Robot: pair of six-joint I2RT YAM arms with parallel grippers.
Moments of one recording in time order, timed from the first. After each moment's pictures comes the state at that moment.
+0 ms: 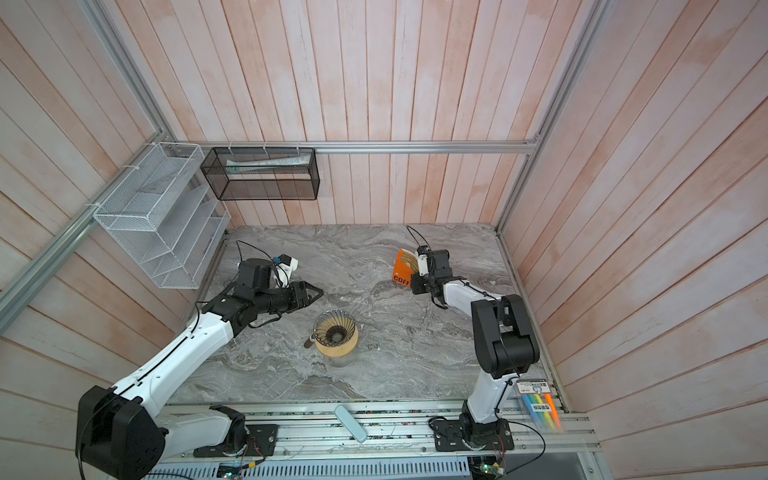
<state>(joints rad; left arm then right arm) -0.33 1.25 0.96 -0.41 0.49 -0.57 0.24 1.79 1.06 -0.08 -0.13 0.05</state>
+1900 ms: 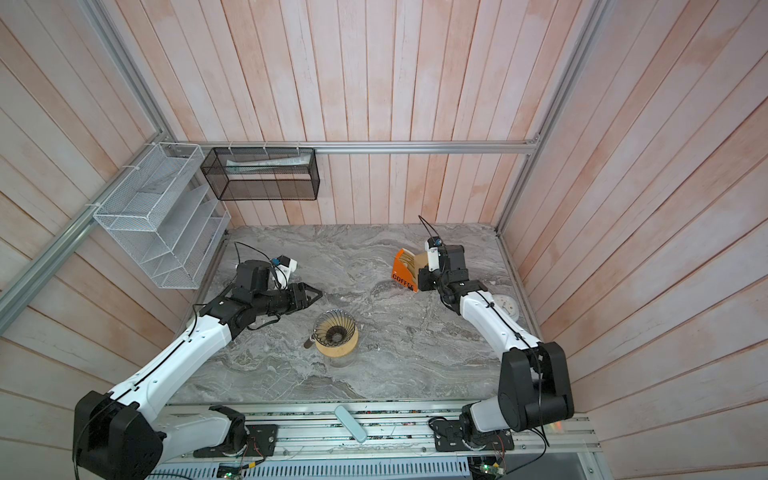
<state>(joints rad) -0.33 1.23 0.95 -0.41 0.49 -0.57 0.25 1.42 1.00 -0.23 -0.12 0.10</state>
